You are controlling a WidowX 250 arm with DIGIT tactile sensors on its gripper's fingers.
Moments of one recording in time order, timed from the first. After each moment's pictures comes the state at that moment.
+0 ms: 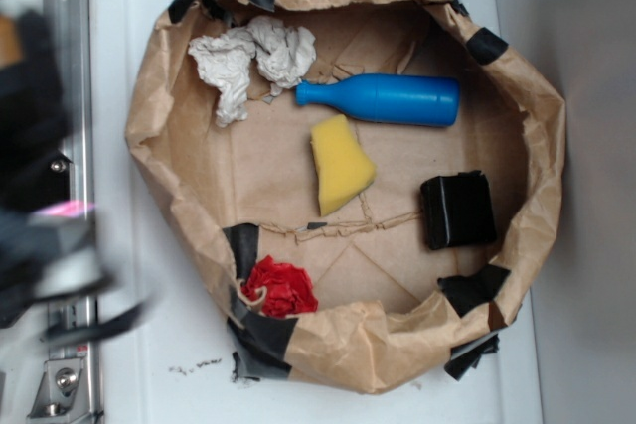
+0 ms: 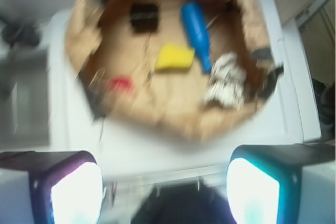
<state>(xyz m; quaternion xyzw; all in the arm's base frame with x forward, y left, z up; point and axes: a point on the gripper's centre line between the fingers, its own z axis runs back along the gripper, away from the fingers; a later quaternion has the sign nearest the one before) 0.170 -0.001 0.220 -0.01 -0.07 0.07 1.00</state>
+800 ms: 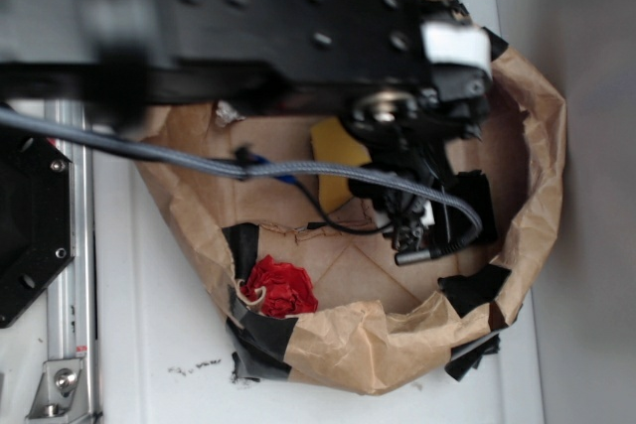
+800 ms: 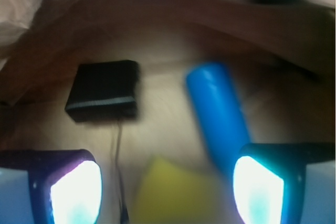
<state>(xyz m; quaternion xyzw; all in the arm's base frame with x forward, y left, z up) 0.298 0.002 0.086 -0.02 -0.10 0.03 0.99</state>
